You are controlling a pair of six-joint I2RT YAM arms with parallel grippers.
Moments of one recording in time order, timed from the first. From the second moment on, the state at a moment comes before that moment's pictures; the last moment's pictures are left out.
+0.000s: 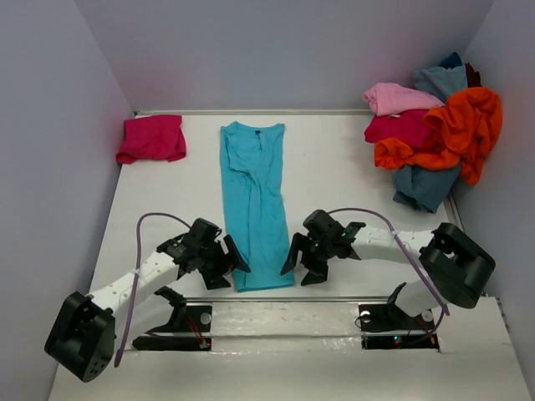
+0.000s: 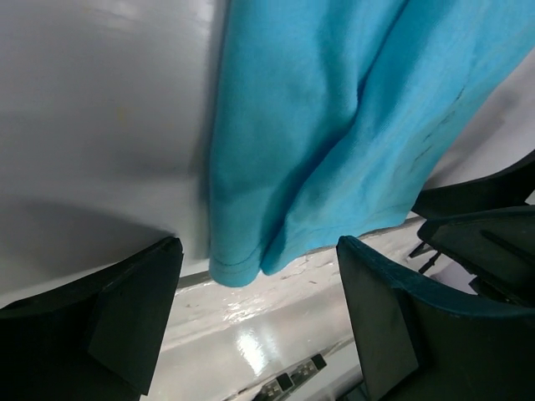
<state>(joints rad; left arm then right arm) -0.56 0.92 0.37 -0.57 0.31 -1.07 0.86 1.46 0.65 -0.30 -0.36 1.21</state>
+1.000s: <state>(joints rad) -0.56 0.89 0.27 -0.42 0.44 -1.11 0.86 1.52 0.65 -0.21 -0.37 1.24</state>
